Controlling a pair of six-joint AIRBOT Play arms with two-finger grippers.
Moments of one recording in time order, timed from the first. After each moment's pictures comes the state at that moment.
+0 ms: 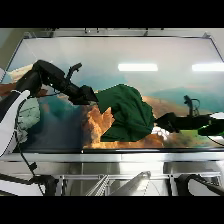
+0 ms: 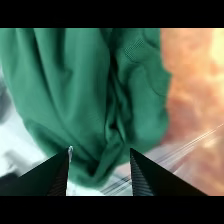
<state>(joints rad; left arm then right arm) -0.12 -1.68 1.37 -2.36 1.38 1.89 -0.28 -1.24 0.52 -0.48 1.17 0.93</state>
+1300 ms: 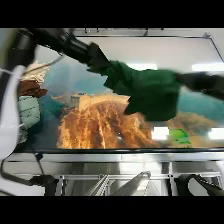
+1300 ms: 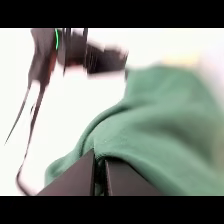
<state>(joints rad) -0.25 -1.65 2.03 -2.53 1.55 1.87 -0.40 -0.96 0.90 0.12 1.52 0.69</state>
